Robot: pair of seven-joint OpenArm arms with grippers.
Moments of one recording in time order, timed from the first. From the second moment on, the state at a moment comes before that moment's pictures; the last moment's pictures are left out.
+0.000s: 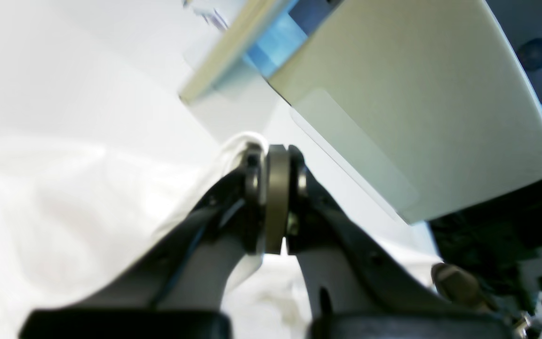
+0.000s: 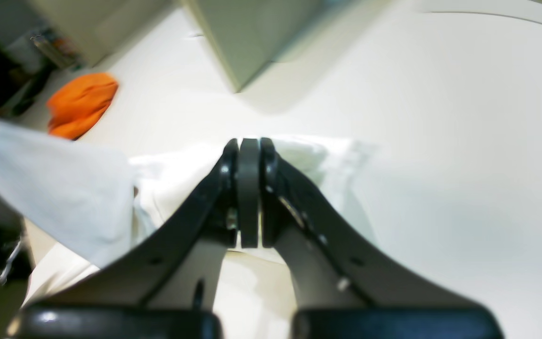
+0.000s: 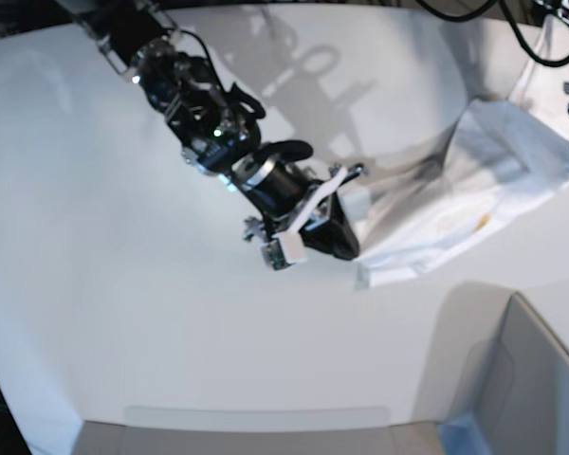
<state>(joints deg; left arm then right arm) 13.6 -4.8 -73.6 112.3 -78.0 -16.8 68.7 10.1 9.5 -39.0 109.3 33.5 -10.1 -30.5</state>
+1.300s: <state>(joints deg) -1.1 -12.3 -72.4 112.3 -75.4 -16.5 73.7 5.5 27.3 -1.9 119.6 45.3 -4.0 -17.2</state>
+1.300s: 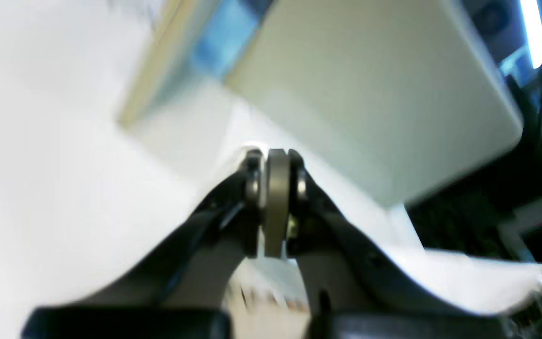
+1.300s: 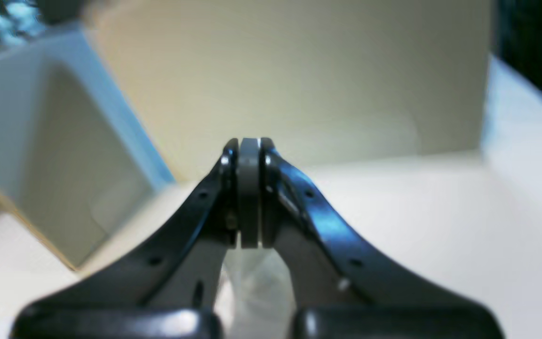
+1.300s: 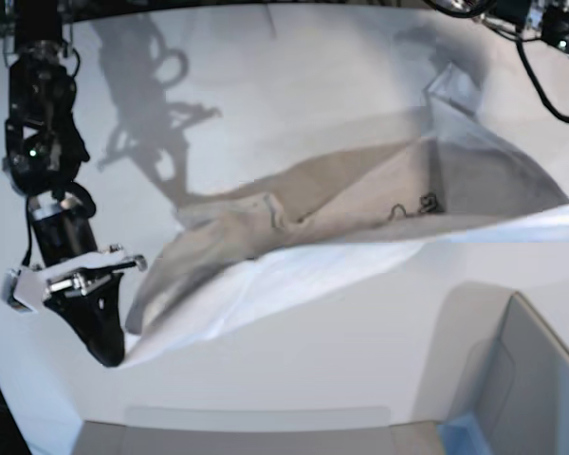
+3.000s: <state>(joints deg) -2.4 -15.9 -59.6 108.8 -65.6 -16.2 53.6 16.4 12.7 -51.2 82.4 18.1 -2.5 -3.2</state>
